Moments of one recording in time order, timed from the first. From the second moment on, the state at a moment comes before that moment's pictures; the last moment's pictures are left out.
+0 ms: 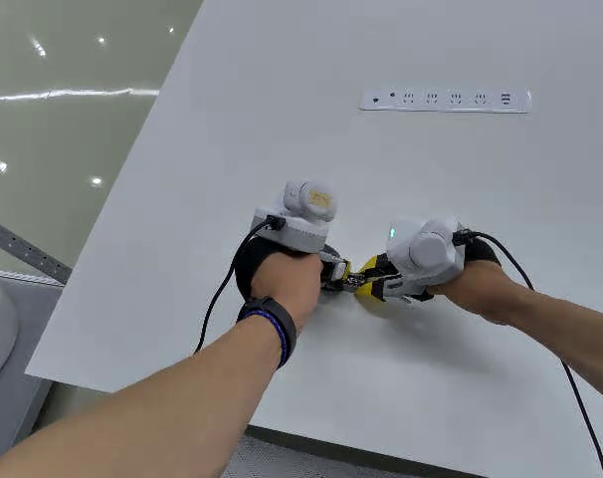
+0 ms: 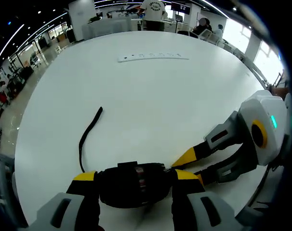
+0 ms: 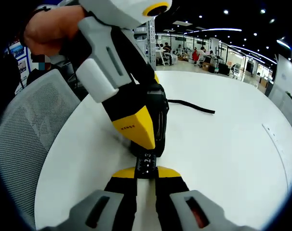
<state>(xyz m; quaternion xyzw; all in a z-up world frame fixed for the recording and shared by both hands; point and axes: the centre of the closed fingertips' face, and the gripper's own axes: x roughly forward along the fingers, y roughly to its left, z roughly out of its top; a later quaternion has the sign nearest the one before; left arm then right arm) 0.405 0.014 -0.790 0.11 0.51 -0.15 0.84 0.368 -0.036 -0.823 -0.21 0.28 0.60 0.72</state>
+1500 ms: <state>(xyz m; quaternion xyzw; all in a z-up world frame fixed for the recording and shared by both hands) 0.405 0.021 -0.790 0.09 0.50 -0.15 0.85 0.372 -0.027 -0.825 -0.22 0.28 0.59 0.72</state>
